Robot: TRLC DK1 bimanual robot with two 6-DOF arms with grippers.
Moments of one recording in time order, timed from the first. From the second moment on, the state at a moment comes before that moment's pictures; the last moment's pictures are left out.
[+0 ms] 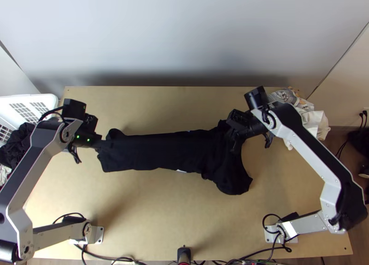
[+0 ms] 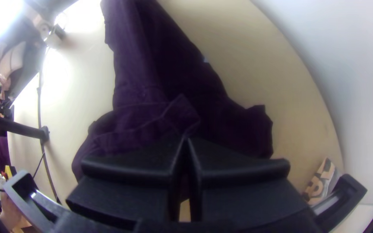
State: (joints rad) left arm -0.08 1.33 1.21 -1.00 -0.03 0.13; right arm 0.41 1.57 1.44 -1.01 -0.34 -0.66
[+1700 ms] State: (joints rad) left arm -0.10 1.74 1.45 -0.91 -0.05 0.19; right arm 0.23 2.03 1.84 -1.04 -0.33 -0.71
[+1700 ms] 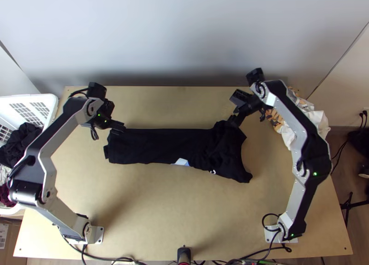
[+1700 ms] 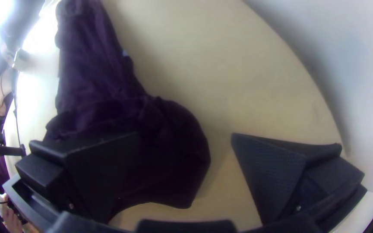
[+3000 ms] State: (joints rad) left arm -0.19 1.66 1.41 -1.02 0.11 0.12; right arm 0.51 1.87 1.46 -0.99 -0.32 -0.60
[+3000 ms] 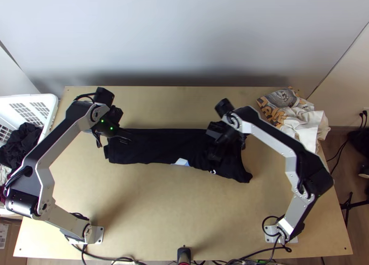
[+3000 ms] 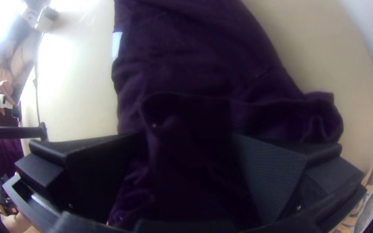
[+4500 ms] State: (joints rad) left arm -0.12 1.64 1.37 -1.08 0.07 0.16; right arm -0.01 1.67 1.49 -1.06 -0.24 -0.71
